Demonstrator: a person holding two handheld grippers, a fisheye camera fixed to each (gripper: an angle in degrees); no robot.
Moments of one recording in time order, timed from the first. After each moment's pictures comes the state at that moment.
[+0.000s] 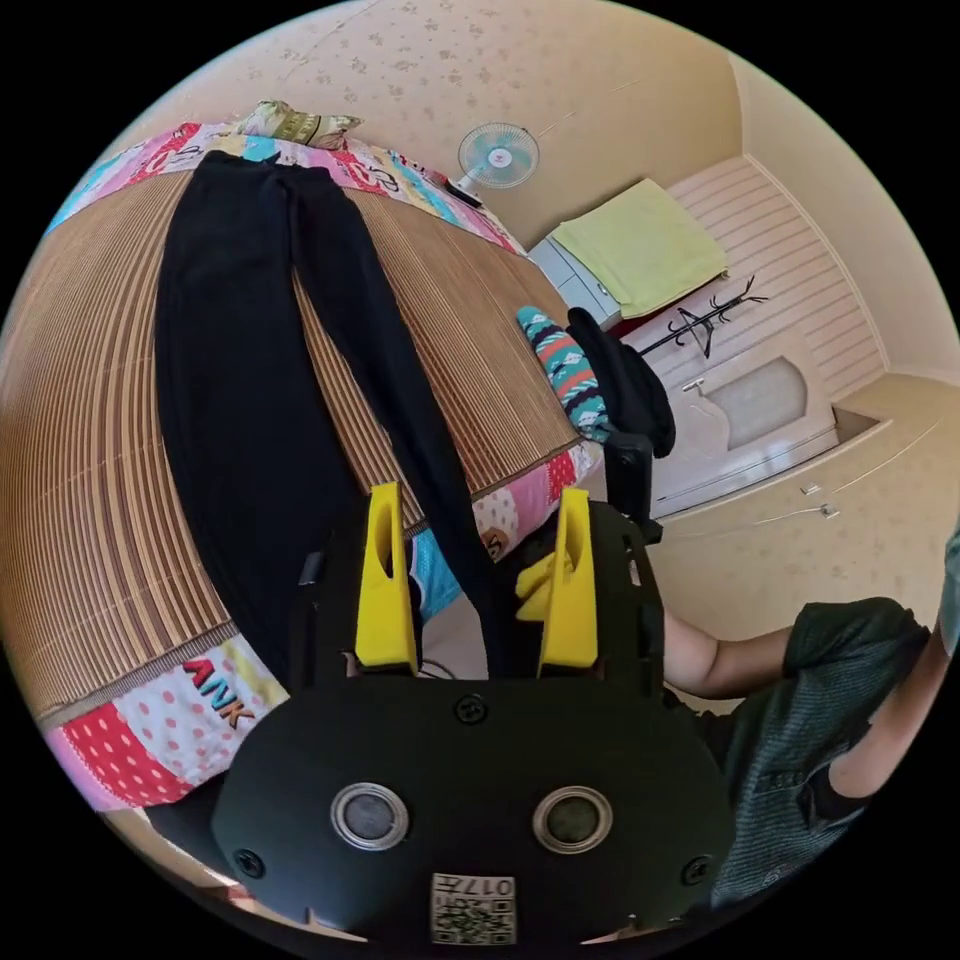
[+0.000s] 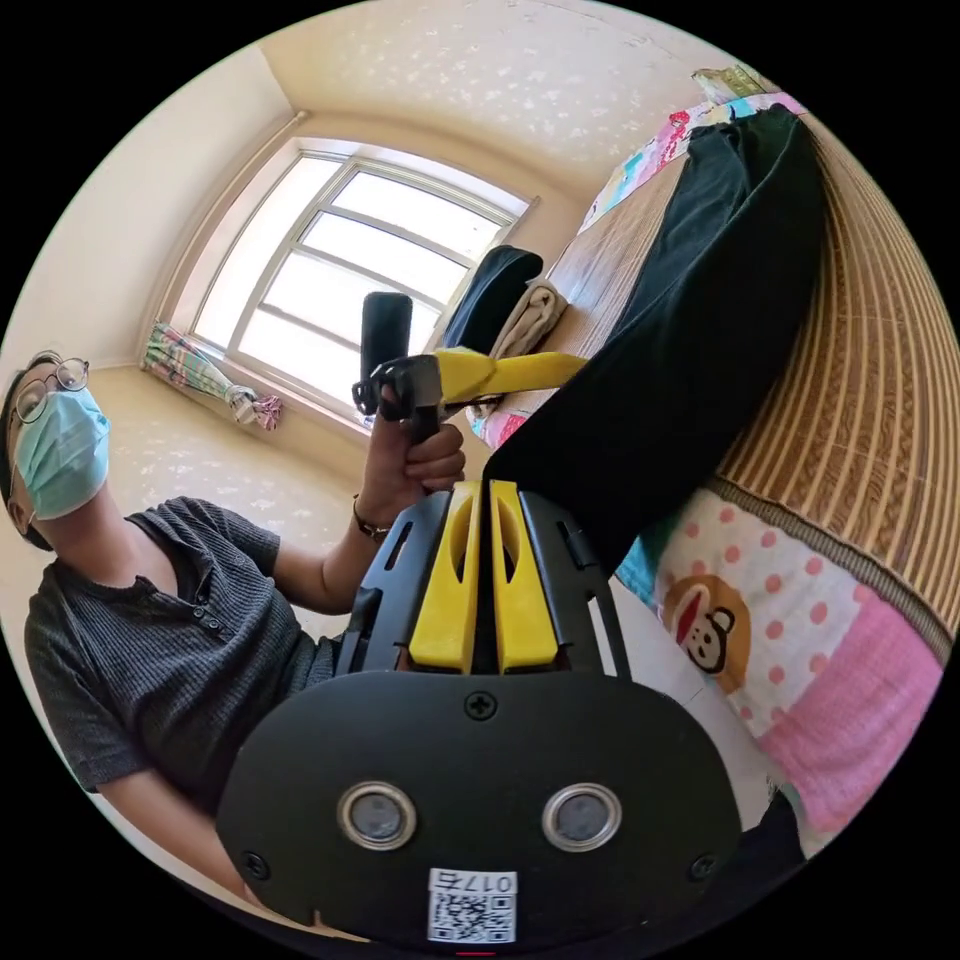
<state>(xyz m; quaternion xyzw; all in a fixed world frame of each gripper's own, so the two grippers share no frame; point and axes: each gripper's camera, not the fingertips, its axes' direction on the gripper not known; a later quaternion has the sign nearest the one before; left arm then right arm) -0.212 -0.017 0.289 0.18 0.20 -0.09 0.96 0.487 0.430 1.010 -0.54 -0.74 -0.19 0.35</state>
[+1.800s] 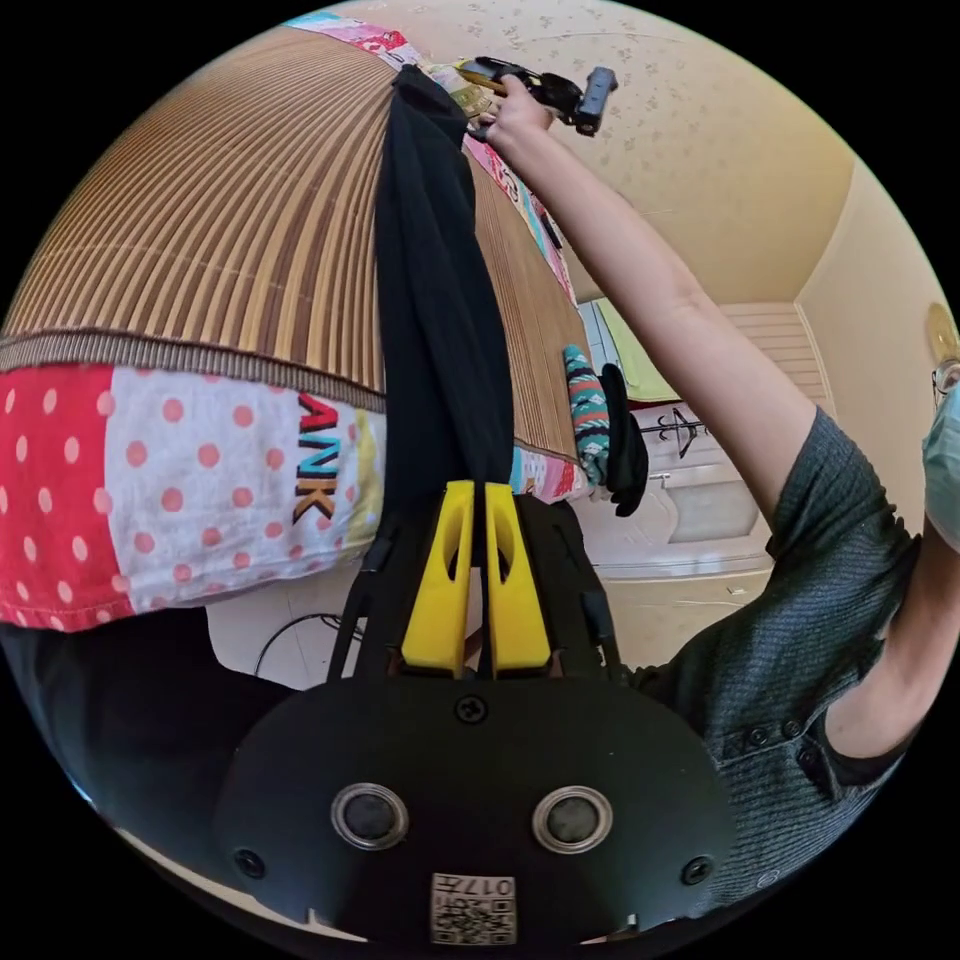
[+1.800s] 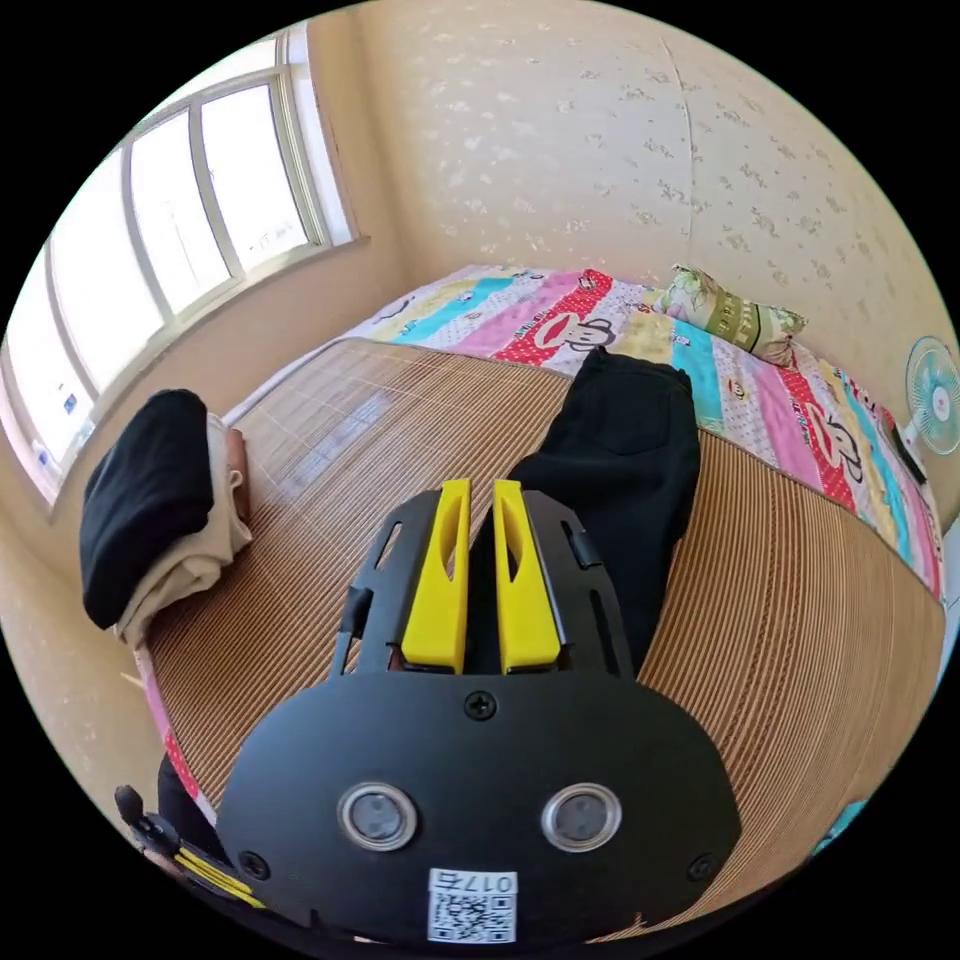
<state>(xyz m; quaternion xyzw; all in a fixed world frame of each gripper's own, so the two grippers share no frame) -0.381 0.173 0.324 0.21 0.32 -0.25 0.89 -0.081 0.517 0.946 -0.30 -0.56 -0.40 0.66</state>
